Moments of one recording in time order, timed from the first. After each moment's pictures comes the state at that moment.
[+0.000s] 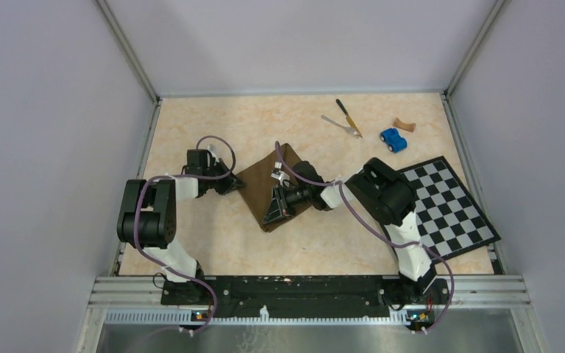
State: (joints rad) left arm -0.02 1.69 0.72 0.12 0.49 -0.68; right arm 0.78 2.17 1.06 0.49 -0.89 0.88
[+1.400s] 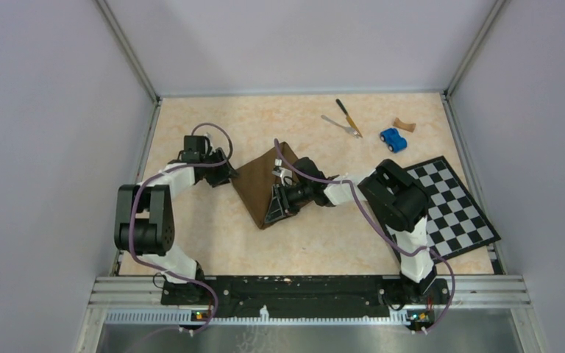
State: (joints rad) left arm -0.02 1.61 0.89 -0.20 0.32 -0.52; right arm 0.79 2.04 1.06 0.26 -0.78 0.68
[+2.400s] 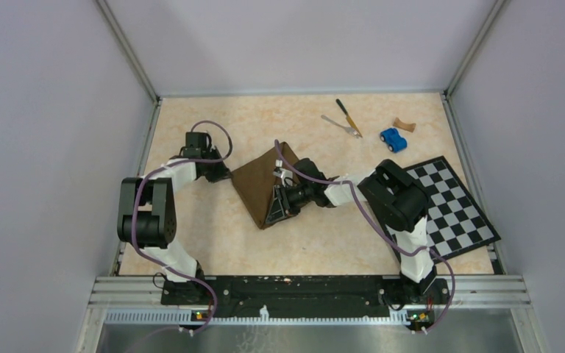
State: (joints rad) left arm -0.02 1.69 0.95 -0.20 0.24 -0.51; right arm 0.79 2.04 1.05 0.28 -0.78 0.68
